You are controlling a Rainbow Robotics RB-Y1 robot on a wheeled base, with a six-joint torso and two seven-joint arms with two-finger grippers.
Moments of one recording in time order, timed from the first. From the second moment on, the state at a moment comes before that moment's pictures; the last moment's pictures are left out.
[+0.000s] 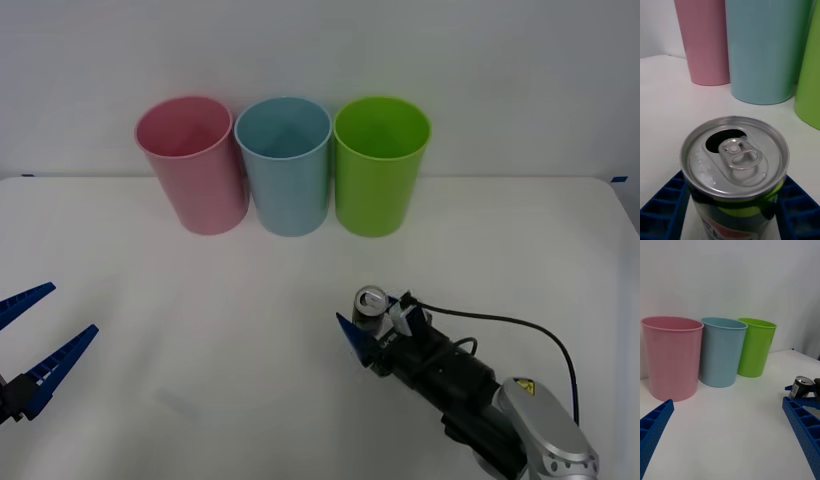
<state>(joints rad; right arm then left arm) -0.03 -0.12 0.14 -1.28 1.23 -0.62 0.43 0.35 0.40 0.52 -1.66 -0.96 -1.22 0.00</state>
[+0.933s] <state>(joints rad) 0.03 -0.16 0.15 -1.47 1.20 -0.63 0.35 0.35 0.40 0.52 -1.66 -0.96 -1.22 0.00</state>
